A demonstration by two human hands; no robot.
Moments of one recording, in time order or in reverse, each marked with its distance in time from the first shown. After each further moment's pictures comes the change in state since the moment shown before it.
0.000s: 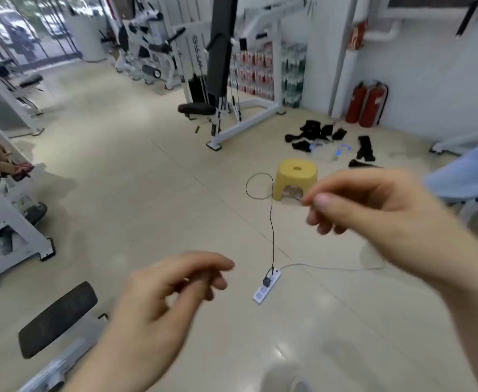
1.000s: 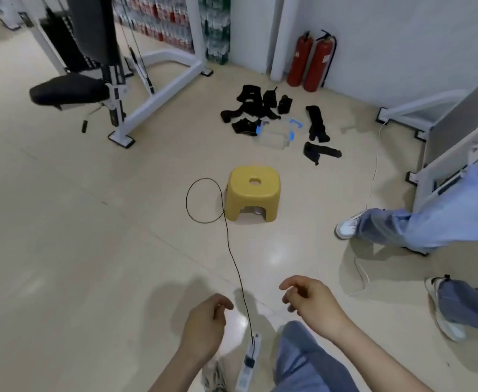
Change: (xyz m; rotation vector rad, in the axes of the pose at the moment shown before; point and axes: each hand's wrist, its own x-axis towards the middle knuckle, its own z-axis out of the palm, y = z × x) left_hand 0.530 -0.449 0.153 0.076 -0.540 -0.696; right_hand 0.466 0.408 -0.057 -0.151 0.222 1.000
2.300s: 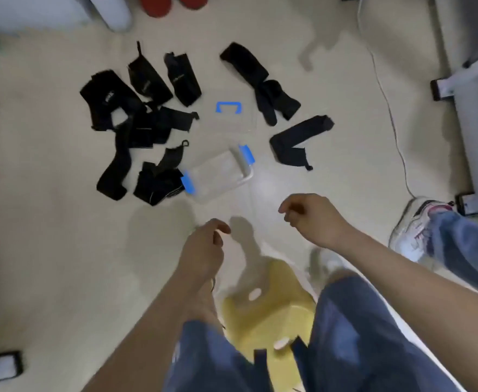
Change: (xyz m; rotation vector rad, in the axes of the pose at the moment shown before) left_hand 1.046 0.464 0.001 0.543 -0.507 0.159; right_hand 0.943 -0.182 -0.370 0.077 0.223 0.304
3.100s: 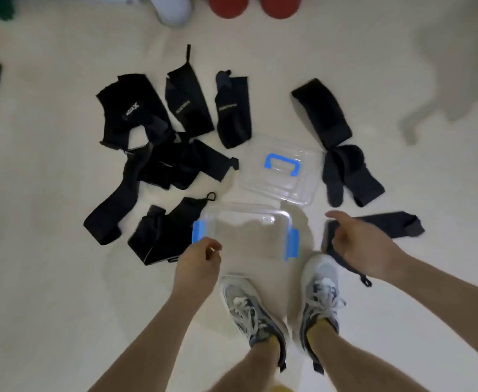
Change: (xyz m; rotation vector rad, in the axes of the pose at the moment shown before) left_hand 0.333 -0.035 -0.034 -0.221 0.214 -0.283; right_hand 0.381 -0.005 -0.052 -0.386 -0.224 -0.009
